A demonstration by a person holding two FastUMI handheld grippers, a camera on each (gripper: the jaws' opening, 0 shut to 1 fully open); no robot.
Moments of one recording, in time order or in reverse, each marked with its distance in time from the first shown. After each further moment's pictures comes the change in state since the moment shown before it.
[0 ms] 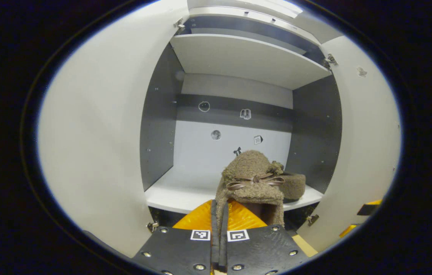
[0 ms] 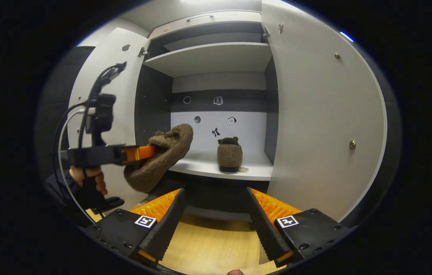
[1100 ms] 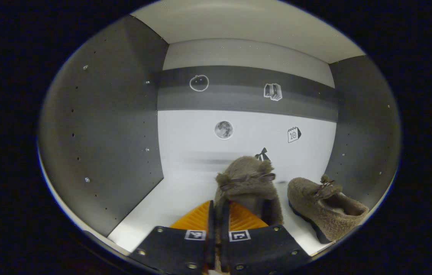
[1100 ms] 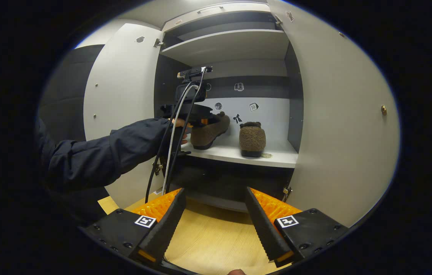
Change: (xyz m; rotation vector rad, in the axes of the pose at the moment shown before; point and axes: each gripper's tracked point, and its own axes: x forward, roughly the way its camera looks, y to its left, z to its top) left arm 0.177 0.016 -0.006 0.053 0.149 0.117; right arm 0.008 0.028 -0.029 -0.017 0.066 0.186
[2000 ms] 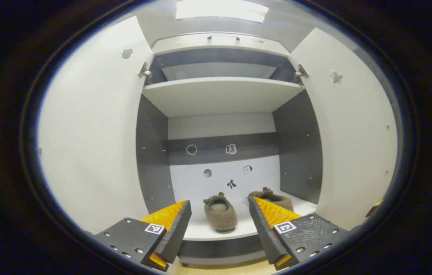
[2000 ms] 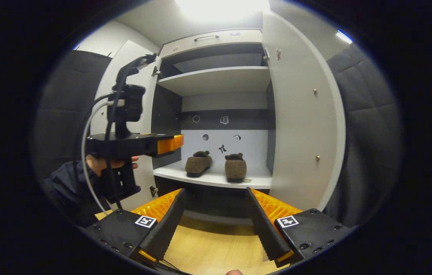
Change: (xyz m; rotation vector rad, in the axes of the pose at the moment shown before) left arm -0.268 -0.011 0.044 0.127 -0.350 -0.136; right arm -0.086 -0.001 0.058 -0.010 -0.222 -0.191
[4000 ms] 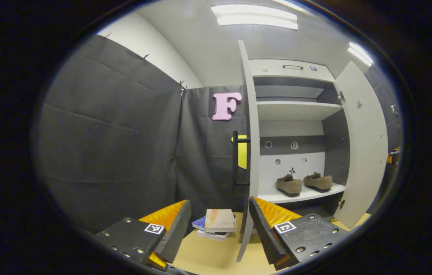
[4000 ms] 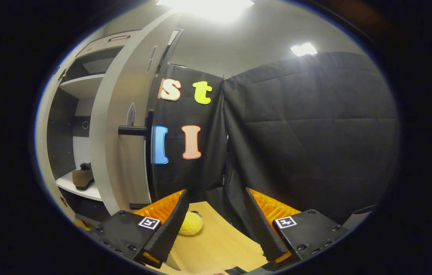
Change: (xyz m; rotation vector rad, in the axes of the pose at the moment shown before) left arm -0.256 0.211 -0.016 -0.043 0.019 0.392; right arm -0.031 -0.228 0.035 0.020 0.002 -0.658
